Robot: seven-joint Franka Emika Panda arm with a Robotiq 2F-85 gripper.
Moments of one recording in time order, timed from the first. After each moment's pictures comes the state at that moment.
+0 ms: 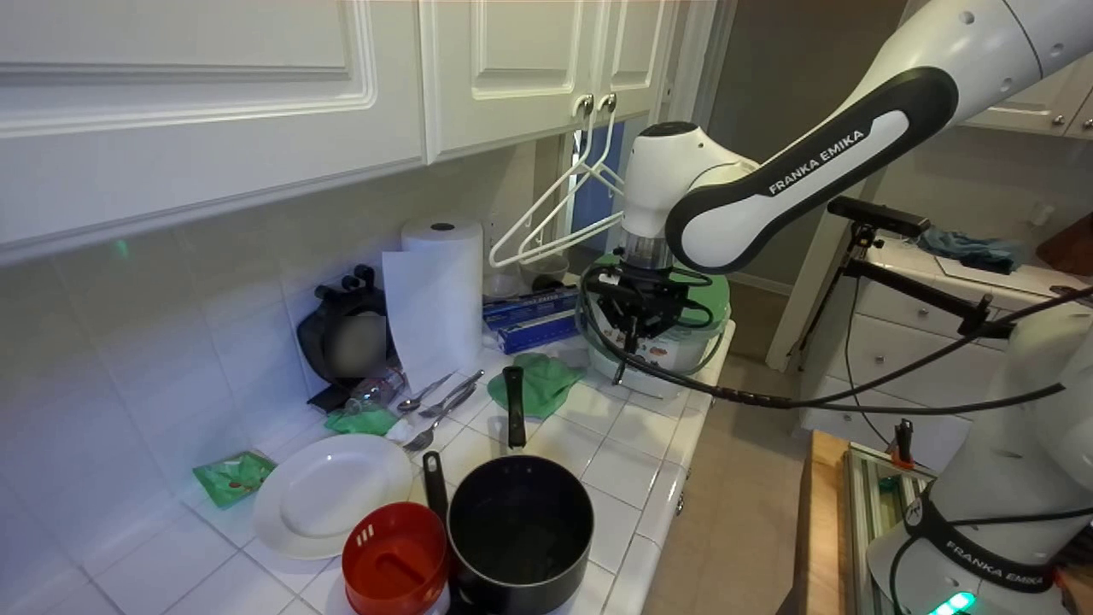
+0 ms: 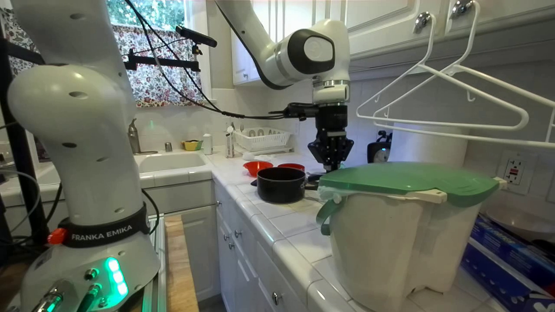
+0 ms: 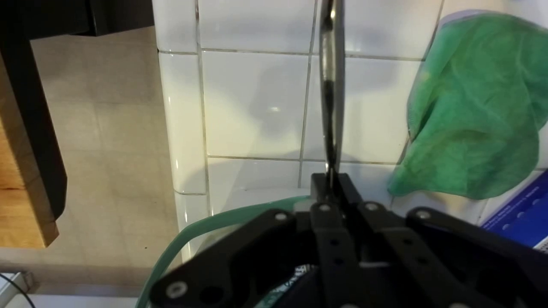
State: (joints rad) arm -0.09 -0.09 -0.01 -2.46 -0.21 2.39 1.57
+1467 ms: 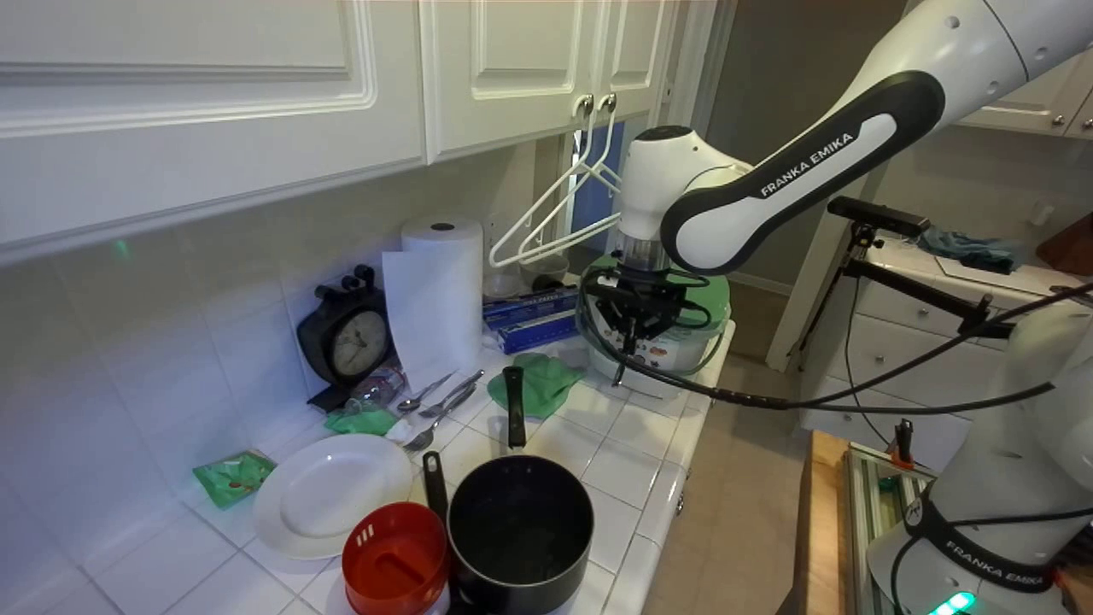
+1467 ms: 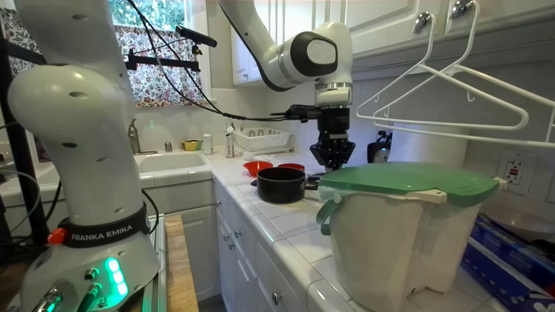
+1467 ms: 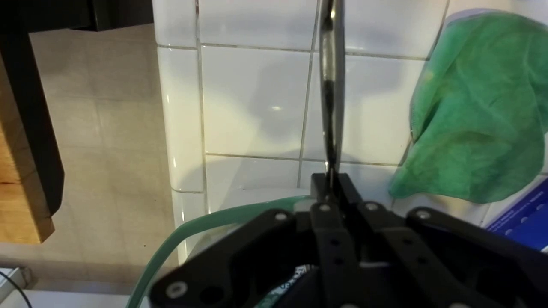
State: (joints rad) arm -0.09 -0.07 -0.02 -2.44 -0.21 2.39 1.55
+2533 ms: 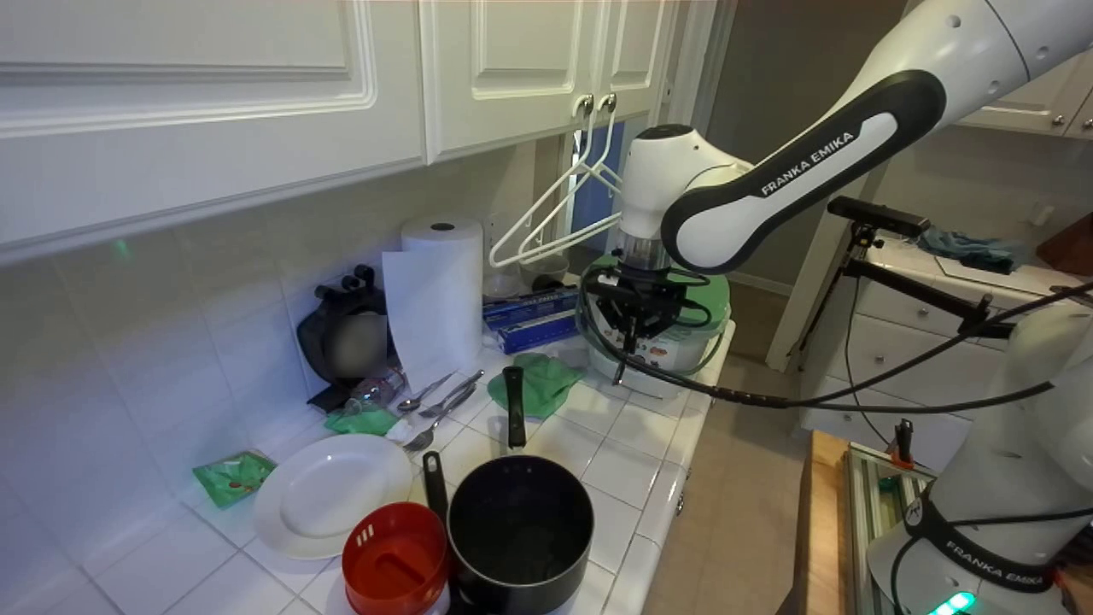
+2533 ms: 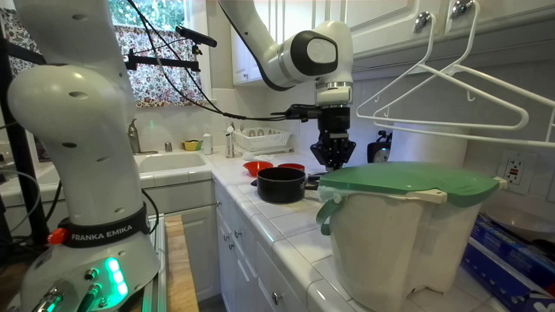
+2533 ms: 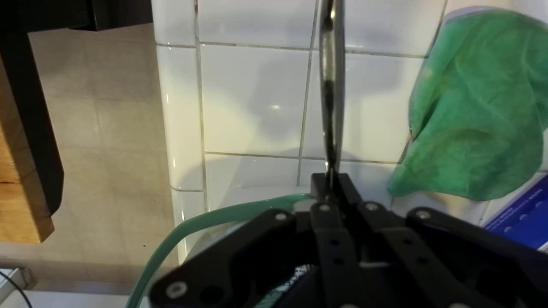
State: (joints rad) arm -0.09 -0.07 -0.02 -2.44 -0.21 2.39 1.55
